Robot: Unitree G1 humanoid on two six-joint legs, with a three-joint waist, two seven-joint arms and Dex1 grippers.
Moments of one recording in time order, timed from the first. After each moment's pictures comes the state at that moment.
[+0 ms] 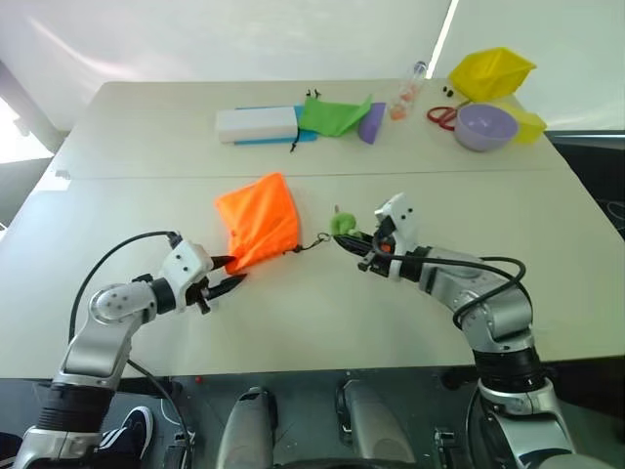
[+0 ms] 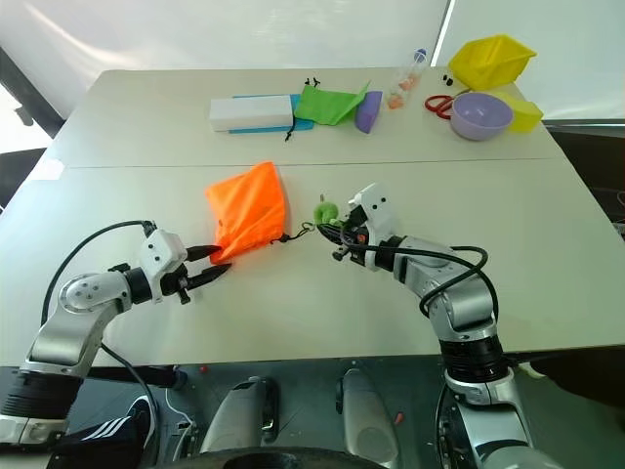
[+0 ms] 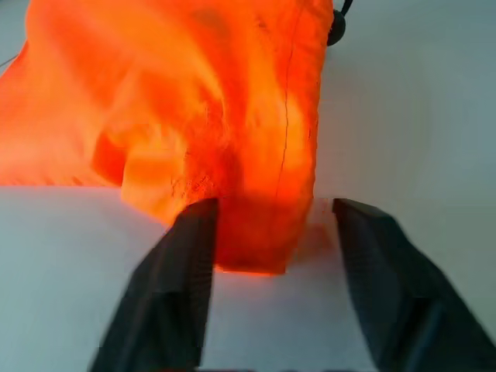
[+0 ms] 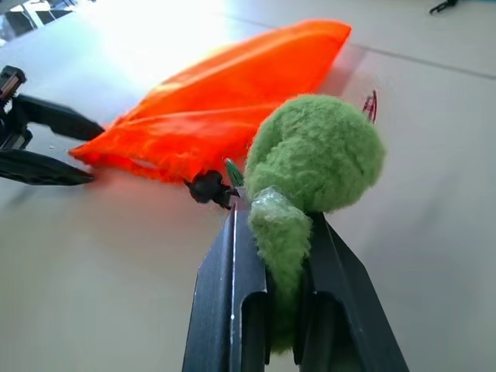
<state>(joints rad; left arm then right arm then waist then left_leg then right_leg) -0.13 0.65 0.03 -0.02 -0.23 0.13 -0.91 -0.40 -0.36 0.04 -0.25 0.40 0.80 0.63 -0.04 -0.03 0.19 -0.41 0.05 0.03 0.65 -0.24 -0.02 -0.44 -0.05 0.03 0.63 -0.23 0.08</state>
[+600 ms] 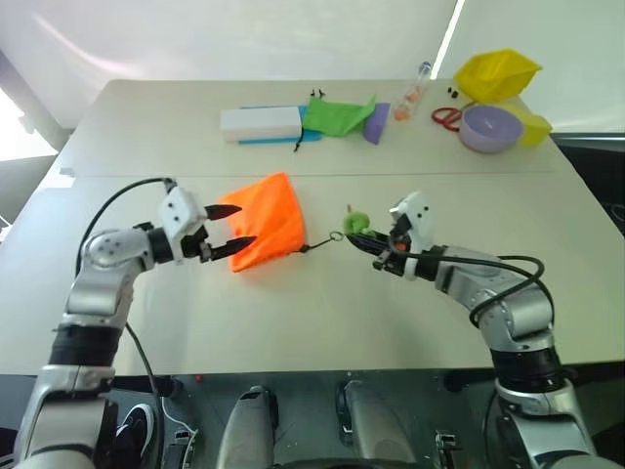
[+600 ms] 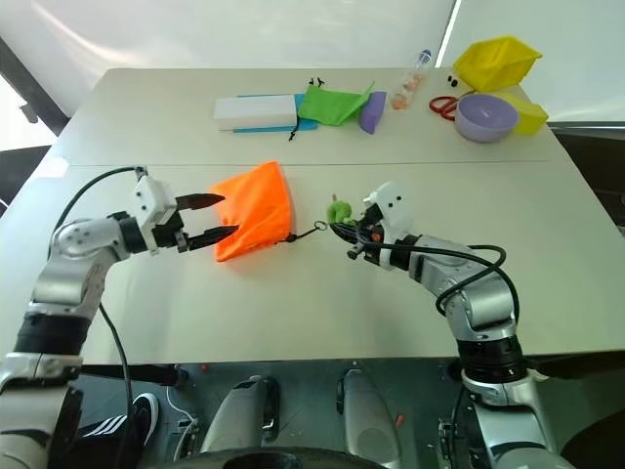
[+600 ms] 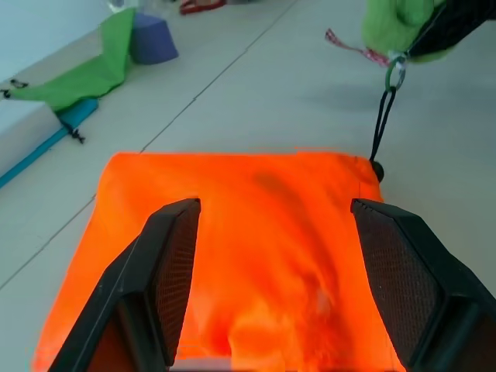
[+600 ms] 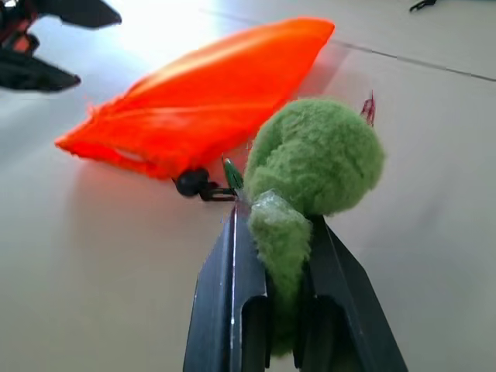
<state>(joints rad) -0.54 0.62 0.00 0.27 -0.28 0.04 -1.10 -0.38 -0.49 0.01 -0.25 0.43 0.80 0.66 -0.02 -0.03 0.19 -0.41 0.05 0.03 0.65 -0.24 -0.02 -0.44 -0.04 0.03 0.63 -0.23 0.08</state>
